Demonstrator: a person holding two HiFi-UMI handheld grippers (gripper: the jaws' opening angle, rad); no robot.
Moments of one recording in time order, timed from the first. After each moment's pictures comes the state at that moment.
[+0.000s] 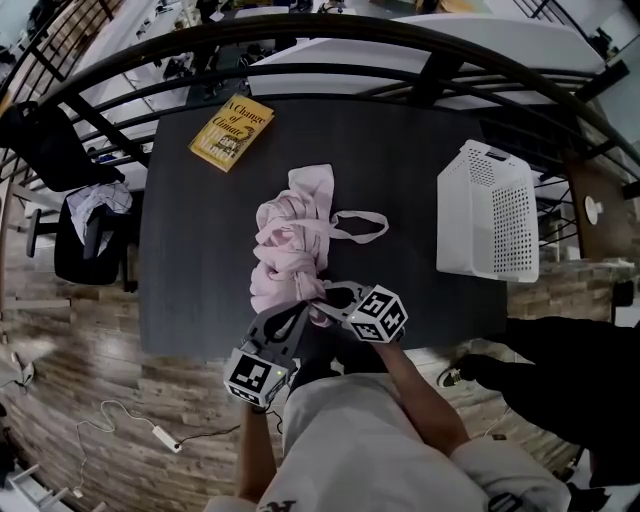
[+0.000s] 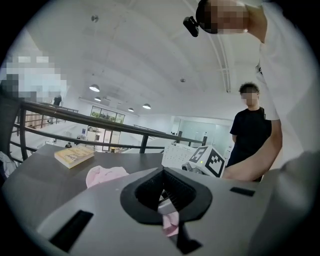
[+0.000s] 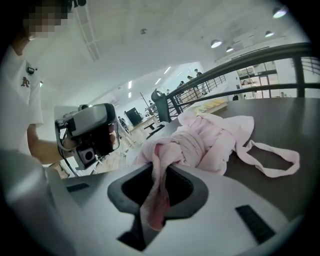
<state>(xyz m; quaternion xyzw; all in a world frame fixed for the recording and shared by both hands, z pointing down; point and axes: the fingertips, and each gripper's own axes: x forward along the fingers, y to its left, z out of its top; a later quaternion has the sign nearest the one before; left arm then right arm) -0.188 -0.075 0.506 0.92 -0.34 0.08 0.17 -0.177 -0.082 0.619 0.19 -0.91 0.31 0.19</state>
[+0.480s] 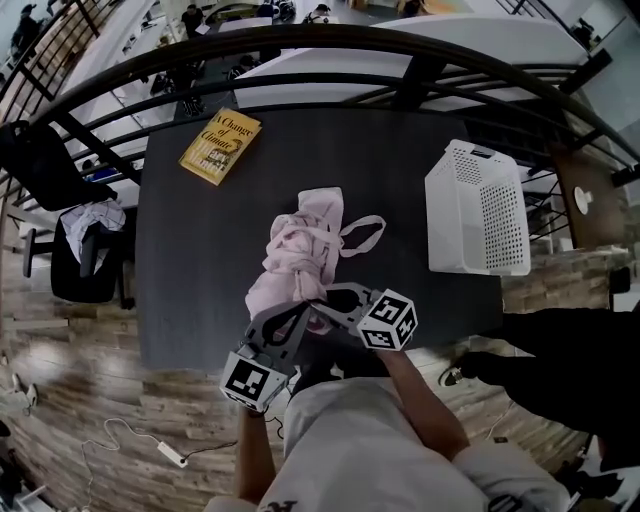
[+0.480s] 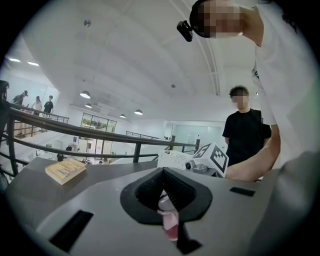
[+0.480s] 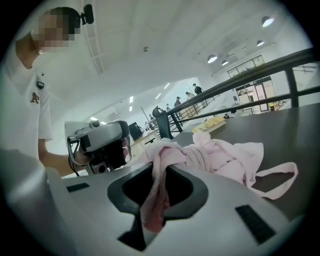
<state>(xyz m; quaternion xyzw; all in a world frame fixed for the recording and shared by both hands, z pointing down) -0.173 -0.081 0.465 0.94 -0.31 0.06 0.13 -0.163 -0.092 0.552 0.22 -0.93 0.29 0.11</state>
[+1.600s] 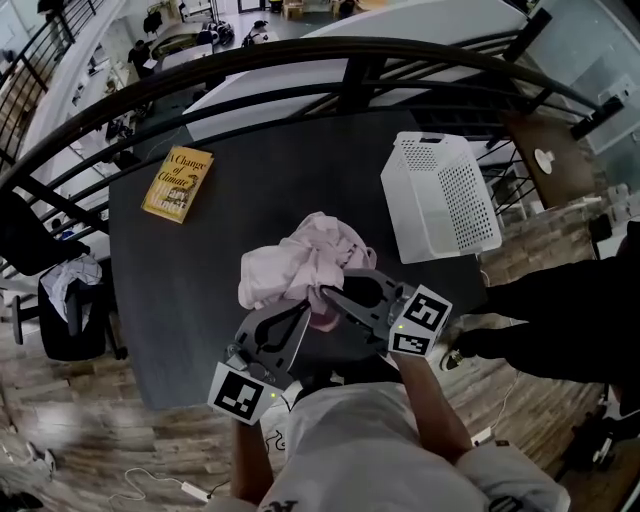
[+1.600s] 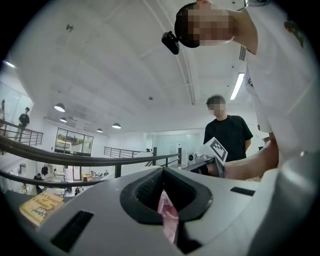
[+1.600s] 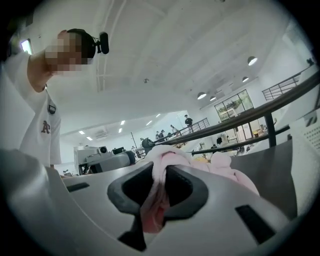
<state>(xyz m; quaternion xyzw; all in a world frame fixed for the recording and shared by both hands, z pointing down) -0.127 -0.088 0.384 0.98 -0.20 0.01 0.05 -0.086 -0.113 0.417 0.35 -0.92 0.19 -0.02</state>
